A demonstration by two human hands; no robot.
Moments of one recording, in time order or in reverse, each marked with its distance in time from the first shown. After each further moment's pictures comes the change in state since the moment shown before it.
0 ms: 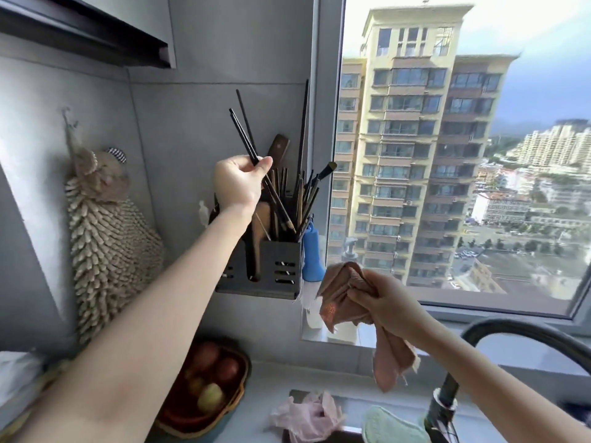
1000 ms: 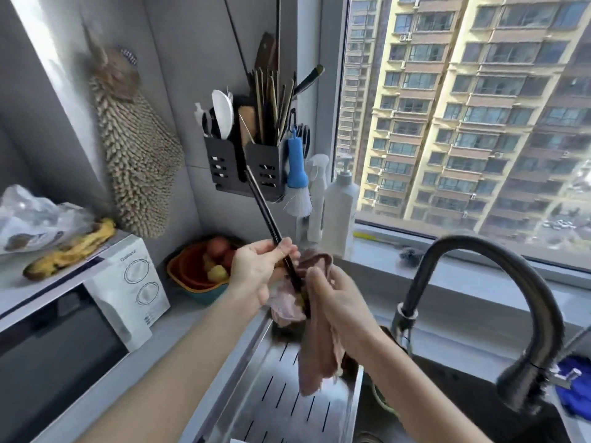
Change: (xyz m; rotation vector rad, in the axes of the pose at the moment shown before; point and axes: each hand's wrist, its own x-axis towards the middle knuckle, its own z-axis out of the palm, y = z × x) left_hand -0.297 -0.016 0.016 -0.326 0.017 -0.851; right_hand -0.140 0.059 0.018 0.685 -0.194 0.261
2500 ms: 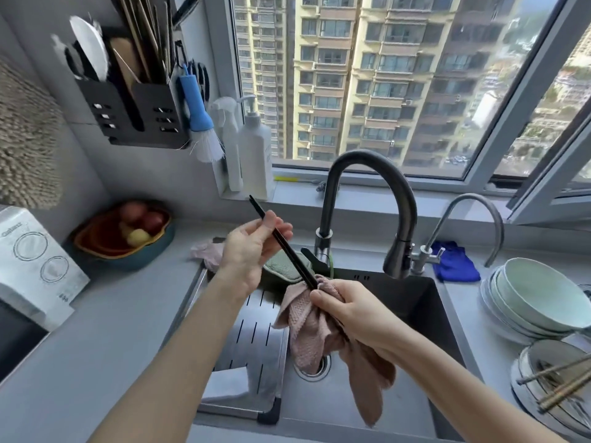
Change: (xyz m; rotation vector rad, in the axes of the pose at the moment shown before) left_hand -0.075 -0.089 0.050 0.055 -0.320 -0.132; right_hand -0.147 0.030 -0.106 -0.389 -0.017 0.126
